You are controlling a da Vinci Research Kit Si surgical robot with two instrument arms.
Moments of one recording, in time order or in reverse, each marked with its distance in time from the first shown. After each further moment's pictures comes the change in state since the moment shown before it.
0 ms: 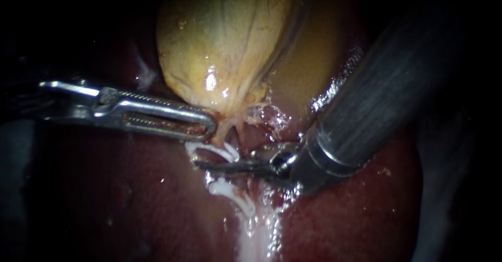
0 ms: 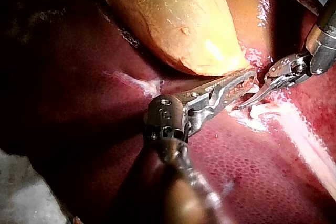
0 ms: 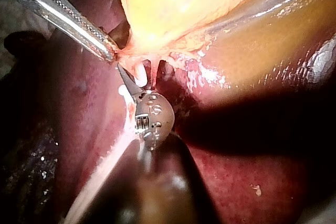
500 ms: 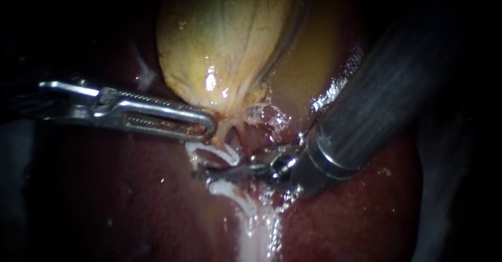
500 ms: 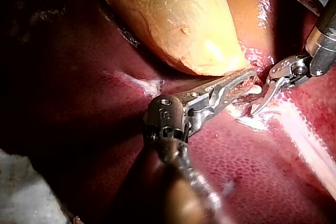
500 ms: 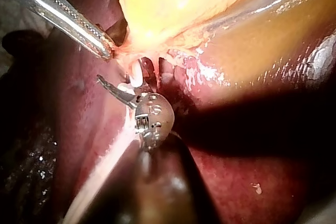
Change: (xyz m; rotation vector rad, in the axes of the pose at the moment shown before) right arm 0.000 0.000 0.000 0.005 0.064 -0.018; left arm 0.000 0.000 0.000 0.000 -0.001 0.001
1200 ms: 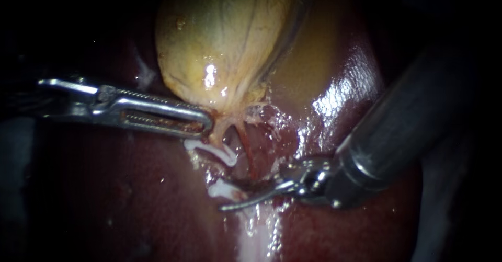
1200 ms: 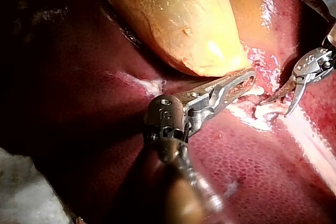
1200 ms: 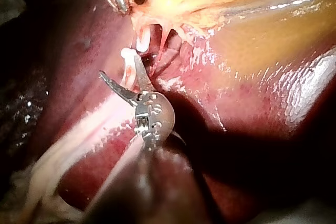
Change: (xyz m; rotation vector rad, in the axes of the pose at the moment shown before) right arm -0.002 -0.002 -0.006 0.002 -0.017 -0.391; left arm 0.000 -0.001 0.000 0.004 0.003 0.002
